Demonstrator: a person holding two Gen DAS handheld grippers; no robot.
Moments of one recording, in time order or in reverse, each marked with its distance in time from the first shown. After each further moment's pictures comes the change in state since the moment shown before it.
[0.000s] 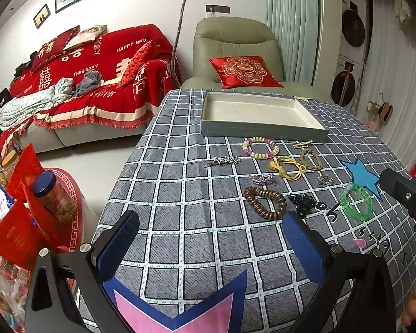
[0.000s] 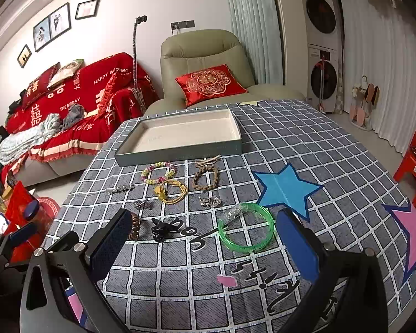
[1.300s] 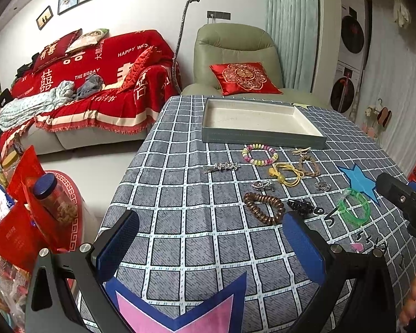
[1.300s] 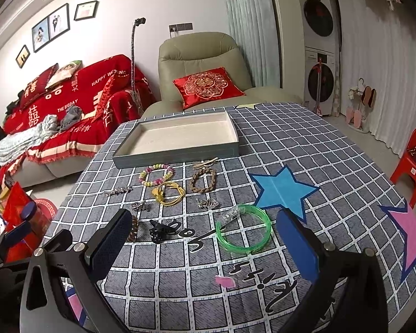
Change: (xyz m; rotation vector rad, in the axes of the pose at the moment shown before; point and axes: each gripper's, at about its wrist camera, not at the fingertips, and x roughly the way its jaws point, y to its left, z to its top) left arm -0.006 0.005 0.003 -0.007 -0.031 -0.005; right arm 0.000 -0.002 0.001 -0.004 -0.015 -0.015
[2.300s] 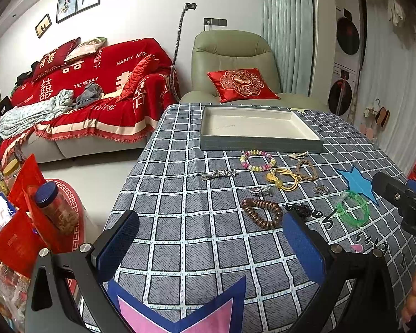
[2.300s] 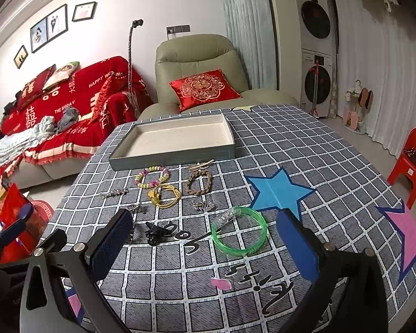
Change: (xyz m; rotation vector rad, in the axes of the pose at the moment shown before) left arm -0.007 -0.002 0.000 0.024 -0.044 0.000; right arm 0.001 -0.002 0.001 0.001 -0.010 -0.022
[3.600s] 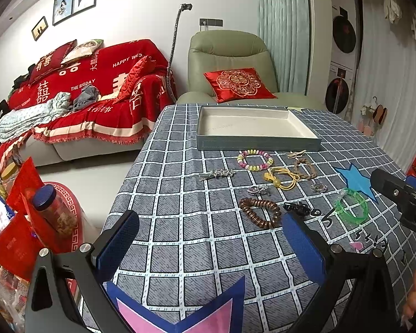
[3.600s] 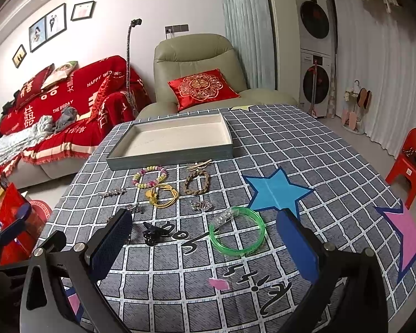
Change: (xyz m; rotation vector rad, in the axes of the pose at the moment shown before) left arm 0.001 -0.003 0.000 0.019 0.001 -0.009; right arm 0.002 -0.002 0.001 0.000 0.001 -0.007
